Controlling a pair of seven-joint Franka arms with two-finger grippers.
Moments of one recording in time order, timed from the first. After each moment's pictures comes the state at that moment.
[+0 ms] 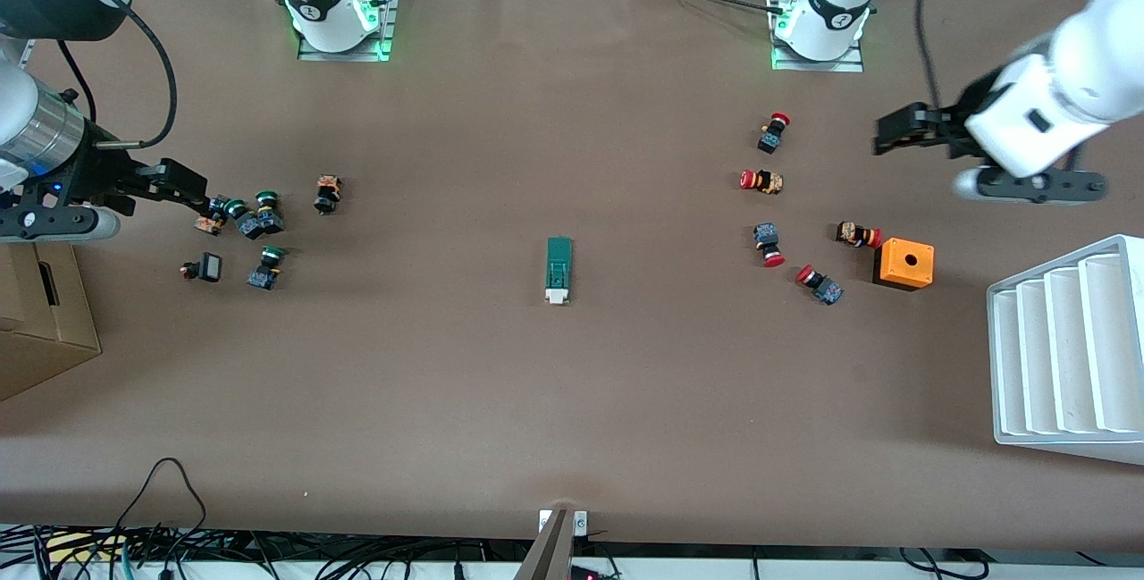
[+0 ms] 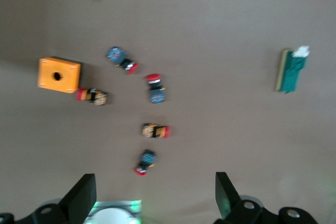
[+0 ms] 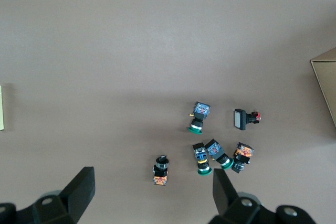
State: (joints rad) left arm -0.06 0.18 -0.17 -1.36 -0.12 1.38 -0.31; right arm -0.01 0.13 0.08 -1.57 -0.02 1.69 0.04
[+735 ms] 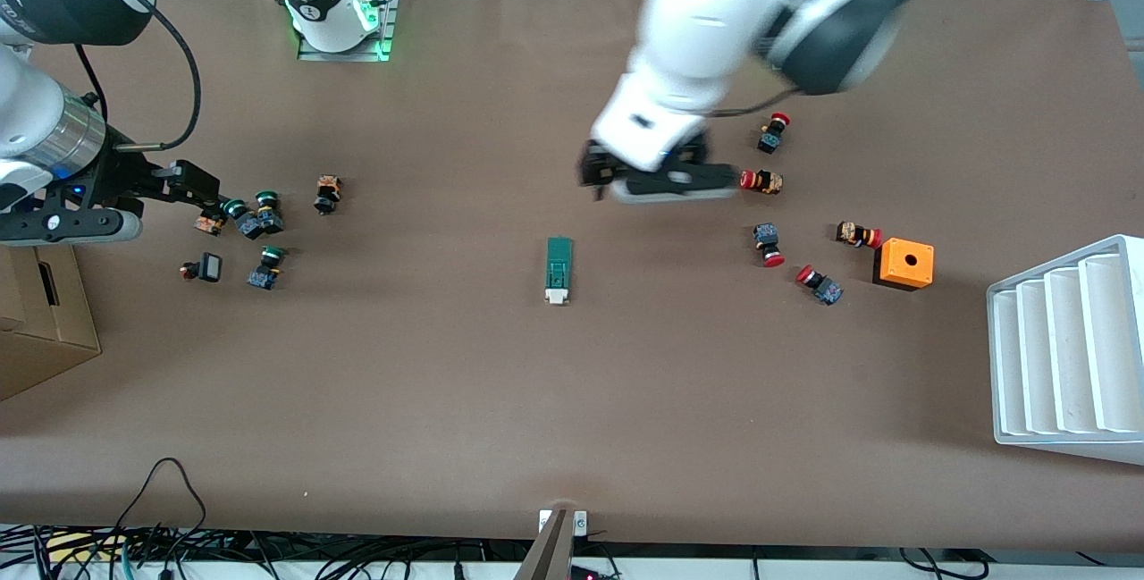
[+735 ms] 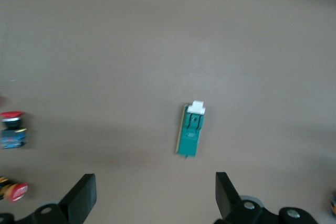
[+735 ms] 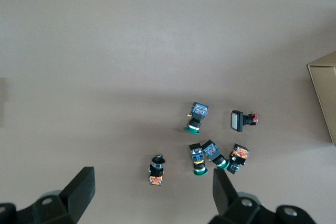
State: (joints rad) left arm -0.41 0.42 -0.39 -1.39 0.22 1.95 -1.02; right arm 0.02 0.14 0.08 -1.57 -0.05 1.69 0.04
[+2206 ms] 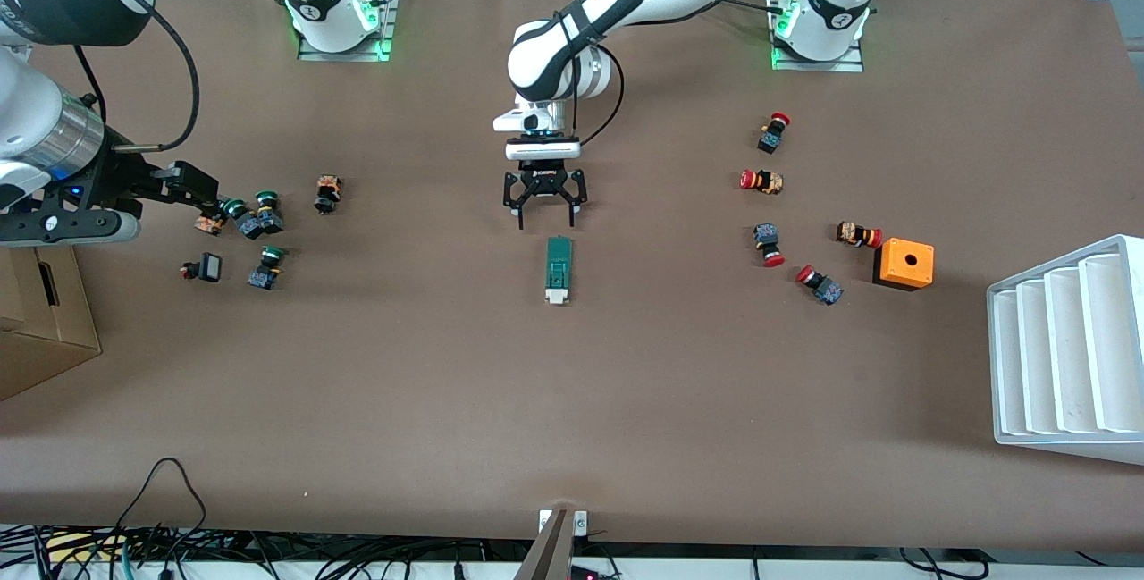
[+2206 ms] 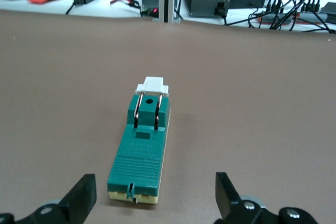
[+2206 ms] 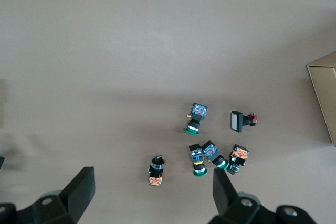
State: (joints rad) left arm -0.76 0.85 -0.39 -1.68 1.73 2.06 -2.39; right arm 0.02 0.14 0.08 -1.57 -0.05 1.70 0.04
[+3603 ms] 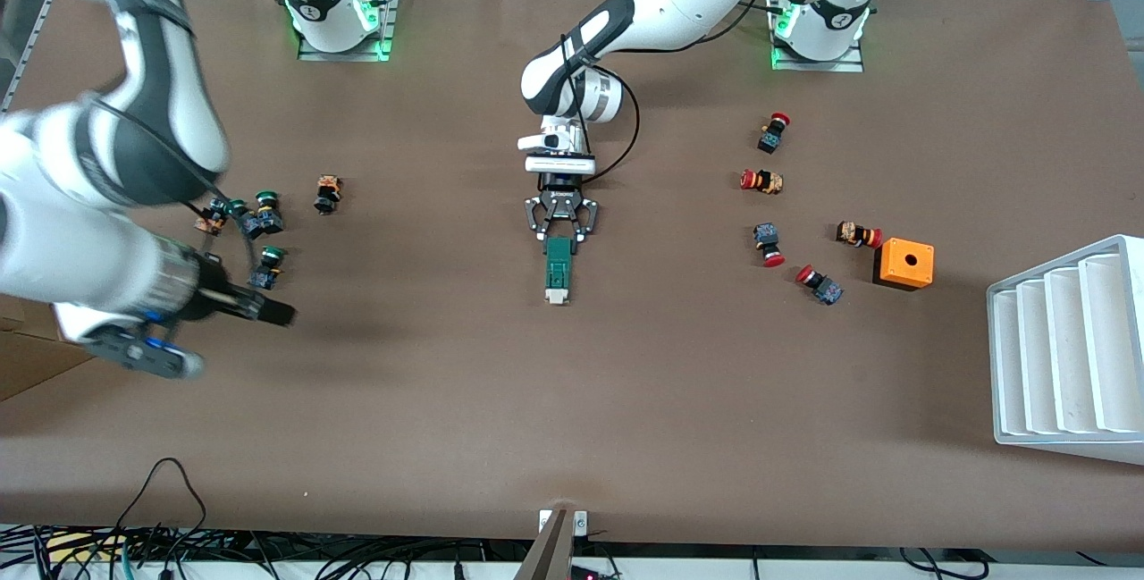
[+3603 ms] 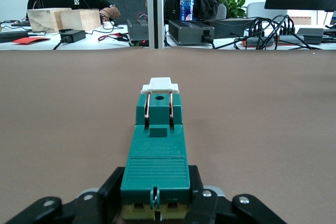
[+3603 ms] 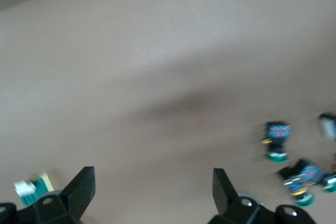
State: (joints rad) left arm -0.76 0.97 -0.35 -1.70 2.04 1.95 -2.55; right arm 0.12 0.63 0.08 -1.15 0.05 1.74 0.58
